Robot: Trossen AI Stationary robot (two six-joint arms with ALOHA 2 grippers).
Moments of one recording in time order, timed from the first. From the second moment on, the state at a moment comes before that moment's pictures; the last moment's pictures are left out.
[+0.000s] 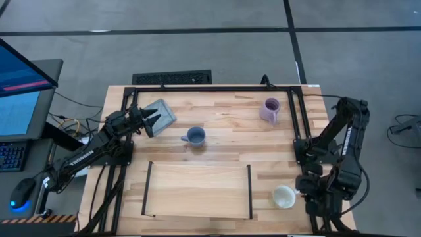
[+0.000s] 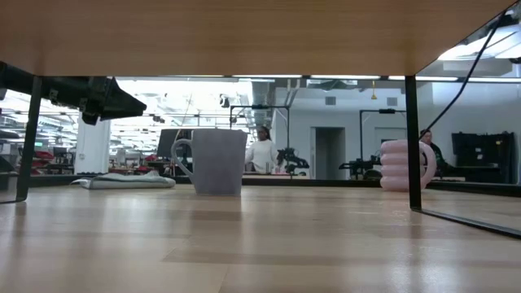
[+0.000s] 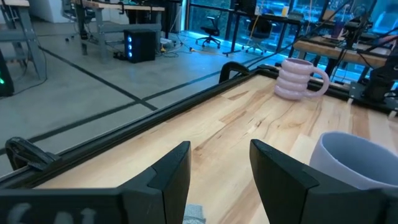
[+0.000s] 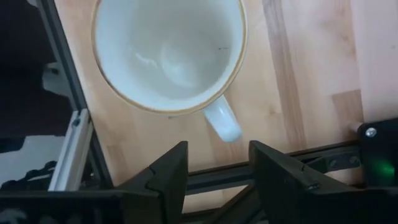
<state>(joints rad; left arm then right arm) 0.72 0.16 0.03 0.01 0.12 -0.12 1.24 1.29 1.06 -1.23 0.13 1.40</state>
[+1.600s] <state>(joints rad) 0.72 0.16 0.03 -0.01 0.12 -0.12 1.16 1.49 1.06 -1.16 0.10 1.18</state>
